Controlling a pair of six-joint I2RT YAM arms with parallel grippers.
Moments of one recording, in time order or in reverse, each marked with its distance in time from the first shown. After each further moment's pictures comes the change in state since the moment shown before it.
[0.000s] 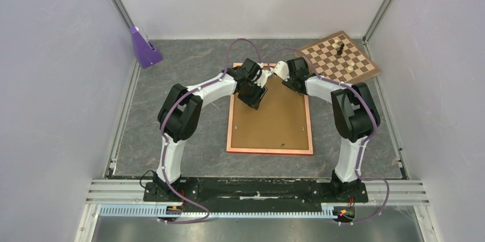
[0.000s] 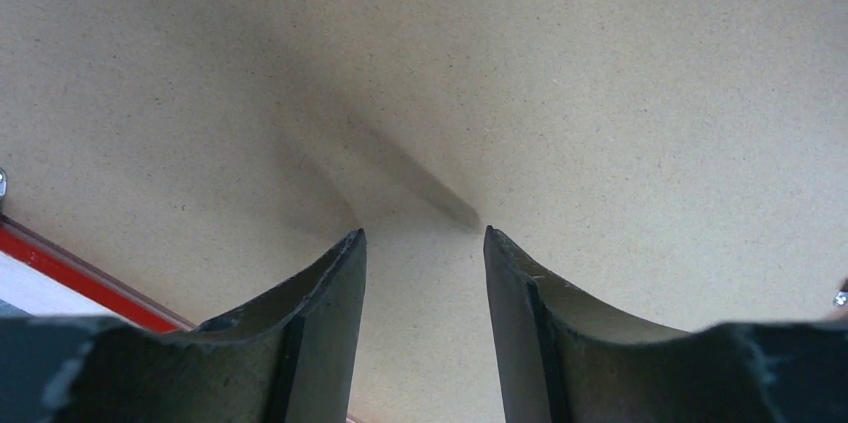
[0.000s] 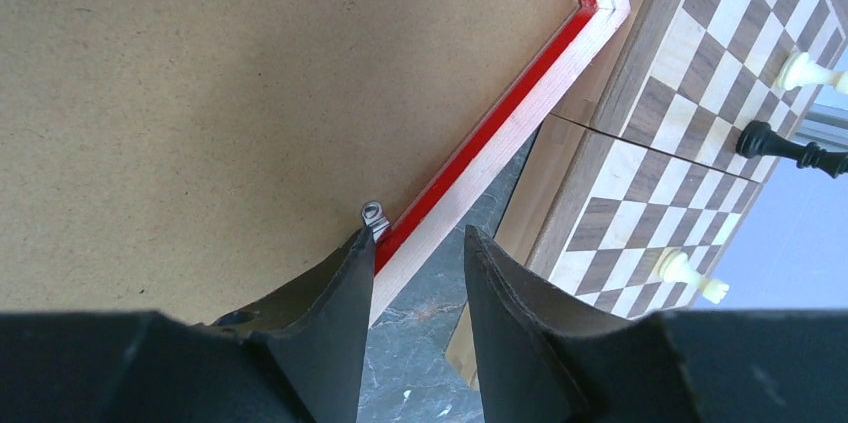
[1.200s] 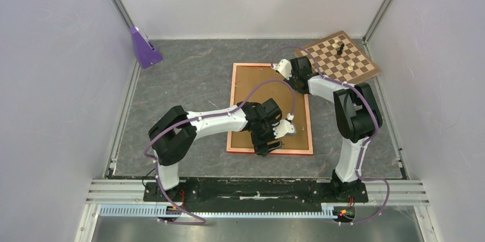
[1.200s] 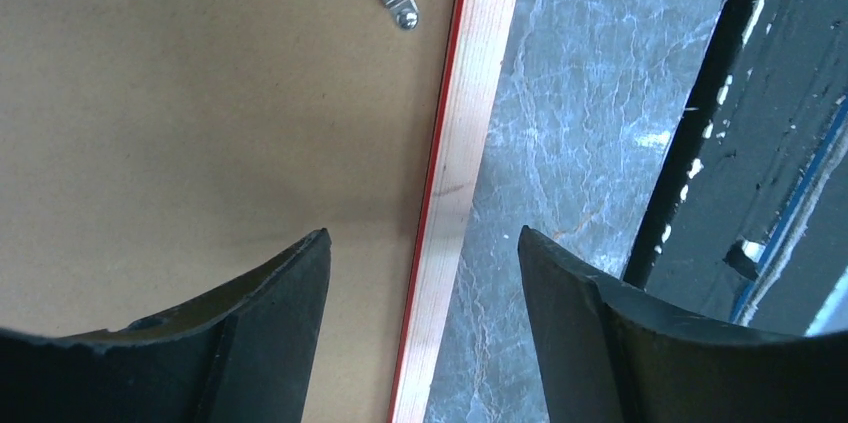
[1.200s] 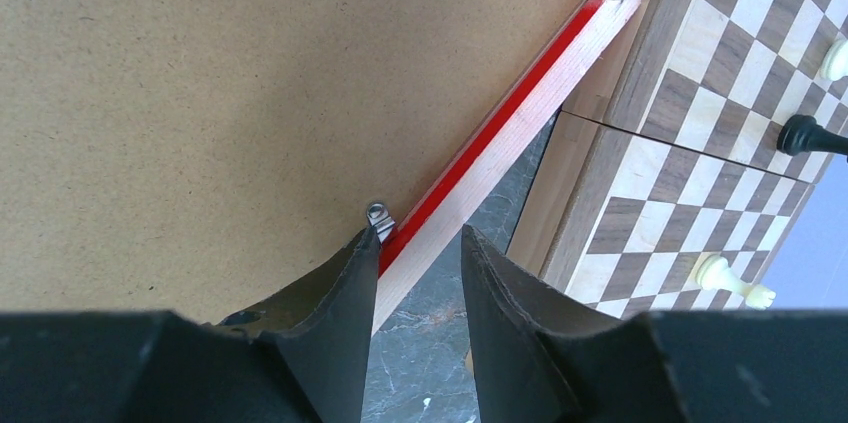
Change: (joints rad) left arm -0.362 -0.251 -0.298 -0.072 0.132 0.299; right arm -0.029 -0.016 -0.006 -0.005 -0.083 0.061
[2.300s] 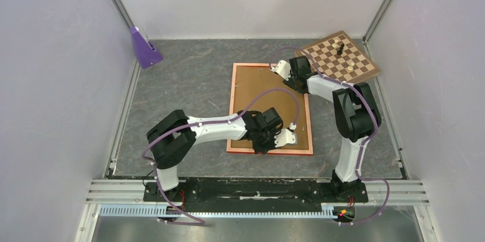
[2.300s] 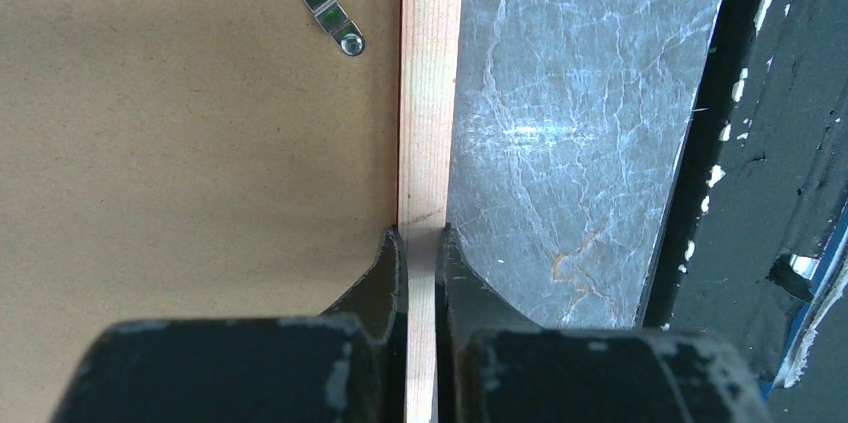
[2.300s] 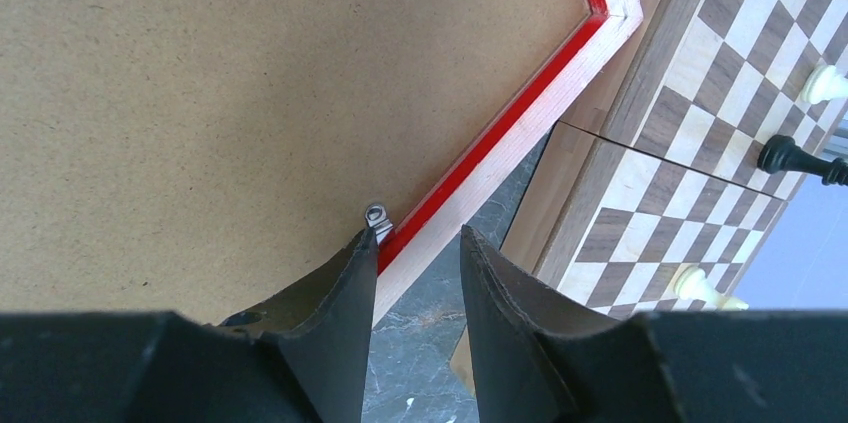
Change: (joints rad) left arm -0.080 -0.019 -0.094 0.118 -0.069 0.063; right arm -0.001 0.011 0.016 -0.018 0.013 -0.057
